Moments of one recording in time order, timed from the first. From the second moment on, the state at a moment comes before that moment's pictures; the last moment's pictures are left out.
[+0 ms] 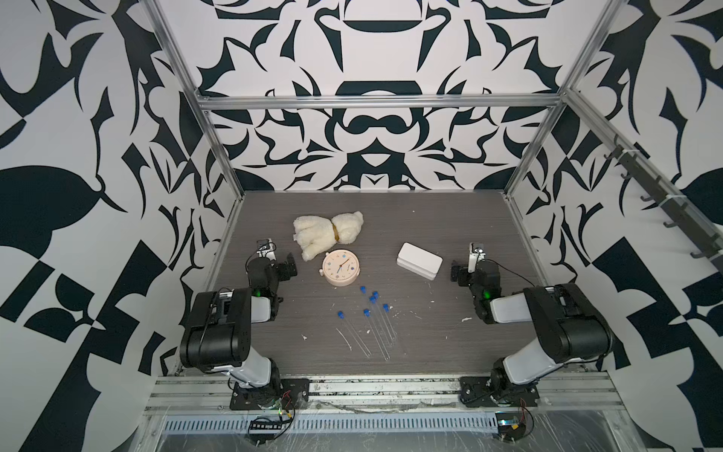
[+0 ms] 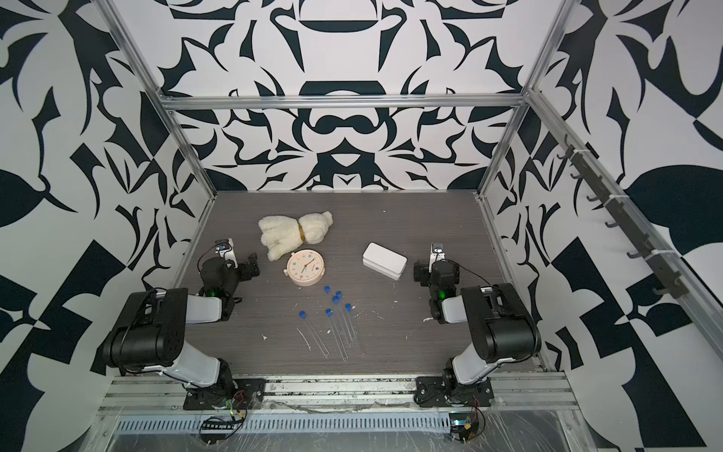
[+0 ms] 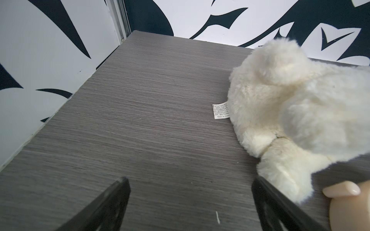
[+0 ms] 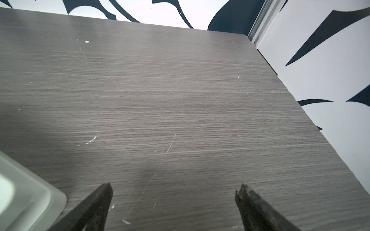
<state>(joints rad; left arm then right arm) 0.07 1.56 0.37 0.80 0.00 -0.09 0.10 1.57 0.33 0.78 0.21 0.00</state>
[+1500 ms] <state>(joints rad) 0.05 1.47 0.41 0.65 -0.03 -0.09 0.08 1.49 0.47 0.45 0.23 0.05</state>
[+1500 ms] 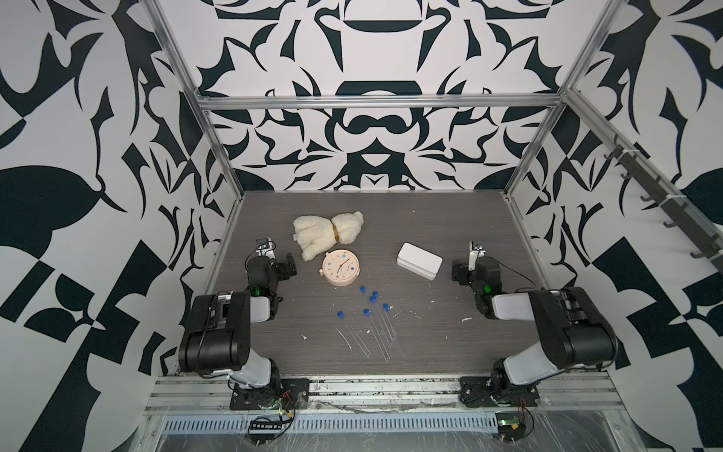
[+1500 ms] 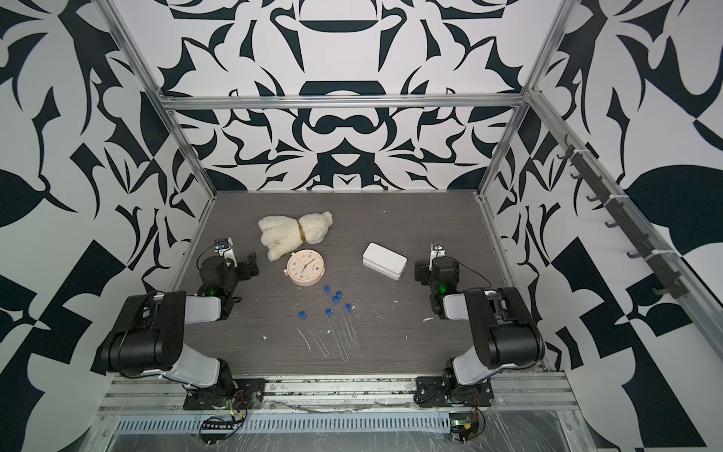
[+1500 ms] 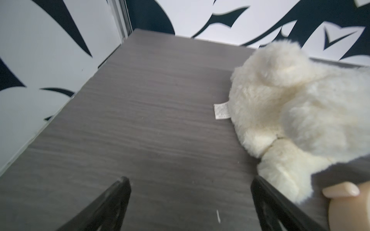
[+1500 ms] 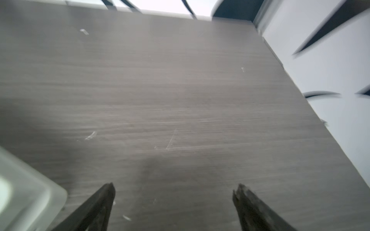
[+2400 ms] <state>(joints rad) -0.74 1.18 0.95 -1.03 -0.34 -1.02 0.49 0.93 0.80 -0.68 0.29 0.53</state>
